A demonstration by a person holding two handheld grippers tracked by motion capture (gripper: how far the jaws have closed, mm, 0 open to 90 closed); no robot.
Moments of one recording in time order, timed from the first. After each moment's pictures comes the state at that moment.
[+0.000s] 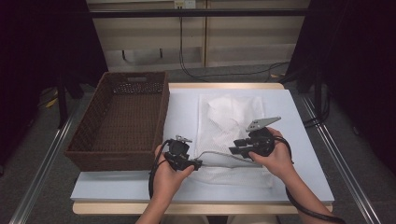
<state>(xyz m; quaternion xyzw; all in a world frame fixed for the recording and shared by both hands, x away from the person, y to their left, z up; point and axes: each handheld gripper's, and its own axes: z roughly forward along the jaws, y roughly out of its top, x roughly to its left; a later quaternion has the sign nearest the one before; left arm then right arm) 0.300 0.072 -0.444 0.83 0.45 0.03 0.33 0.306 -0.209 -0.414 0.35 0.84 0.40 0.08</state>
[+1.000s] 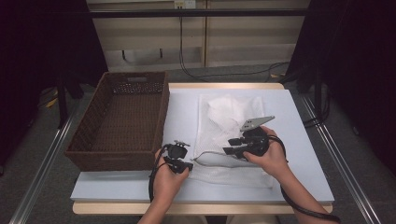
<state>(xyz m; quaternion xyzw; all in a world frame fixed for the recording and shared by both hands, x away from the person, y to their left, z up) 0.300 0.076 -0.460 0.84 0.47 0.01 0.27 0.308 -0.194 -0.412 0.33 0.85 0.41 0.07</state>
